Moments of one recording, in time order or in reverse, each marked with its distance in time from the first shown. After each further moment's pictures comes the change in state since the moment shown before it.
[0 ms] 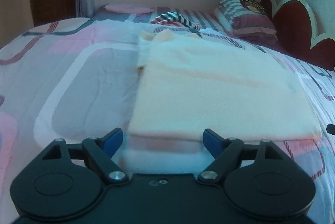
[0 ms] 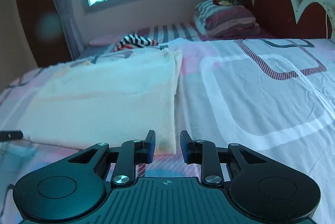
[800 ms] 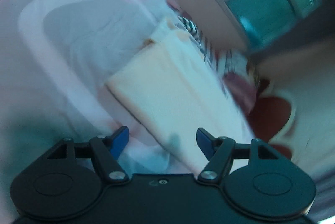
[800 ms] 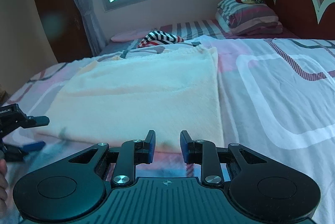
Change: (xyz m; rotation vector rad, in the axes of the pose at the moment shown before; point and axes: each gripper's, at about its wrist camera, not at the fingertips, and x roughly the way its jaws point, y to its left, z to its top) left arm 0.017 0.031 -0.027 -0.757 -0.011 -0.296; right arm 0.012 0.038 0.004 -0.024 0.025 0.126
